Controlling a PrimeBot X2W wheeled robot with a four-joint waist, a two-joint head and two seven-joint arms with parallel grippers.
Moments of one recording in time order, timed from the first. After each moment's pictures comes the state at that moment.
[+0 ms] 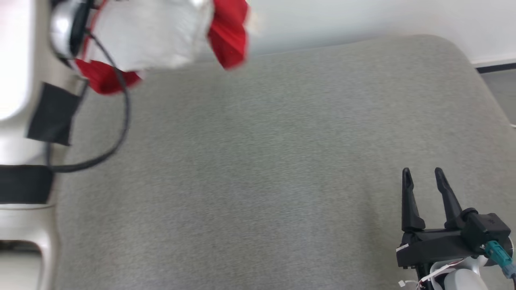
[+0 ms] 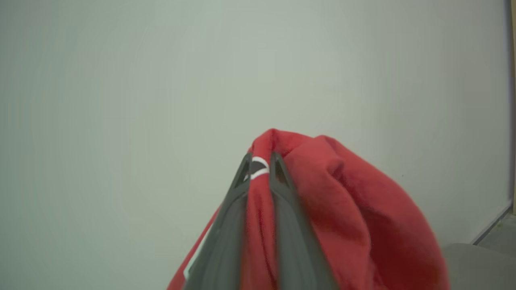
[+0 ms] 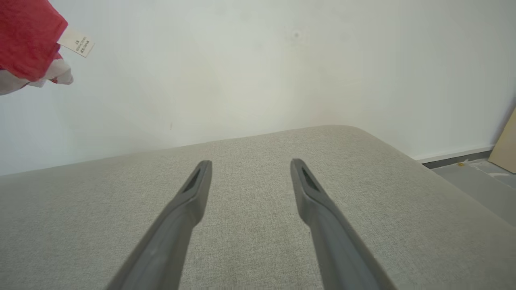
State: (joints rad) left arm -1.32 0.27 -0.31 0.52 -0.31 -0.12 0.10; right arm -0.17 -0.06 -0.06 0.22 0.15 0.13 -0.26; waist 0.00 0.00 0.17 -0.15
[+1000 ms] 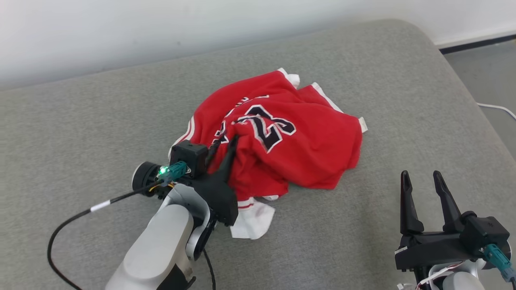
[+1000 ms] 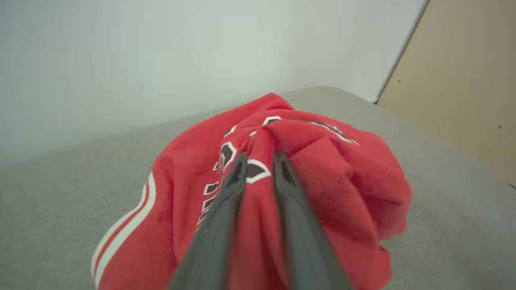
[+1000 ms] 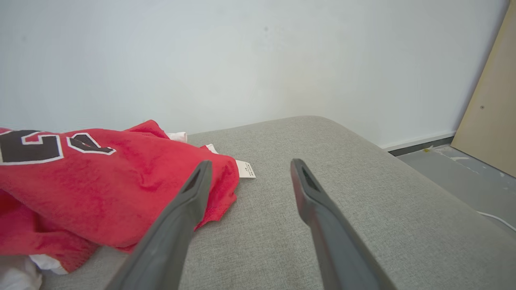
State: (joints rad) left arm -0.67 0.09 -0.52 0.62 -0.43 -0.07 -0.08; right arm -0.15 -0.05 -0.06 0.22 0.17 0.13 -0.26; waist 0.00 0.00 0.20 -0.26
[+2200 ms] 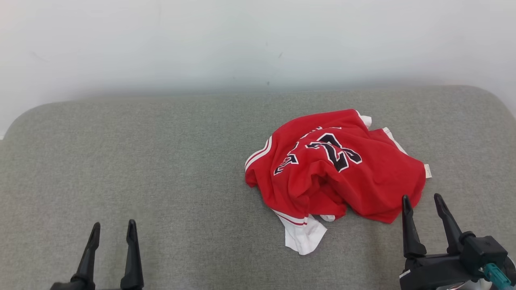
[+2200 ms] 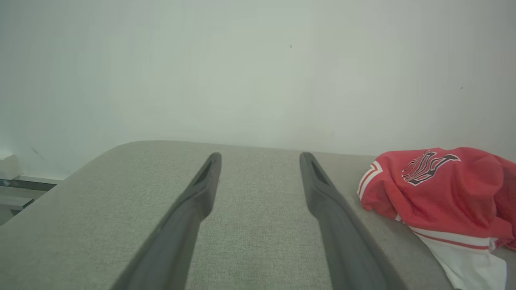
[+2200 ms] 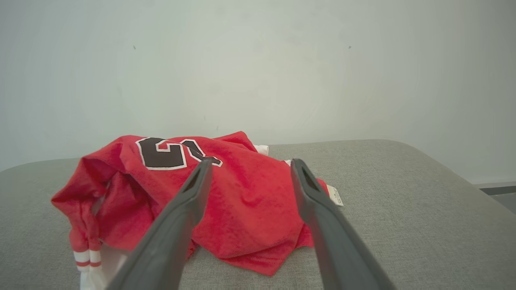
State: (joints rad) left arm 0.04 0.13 -0.03 0.02 -0.26 -0.05 -0.26; right arm -0.06 -0.08 -0.04 0.18 0.14 0.13 -0.24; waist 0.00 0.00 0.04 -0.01
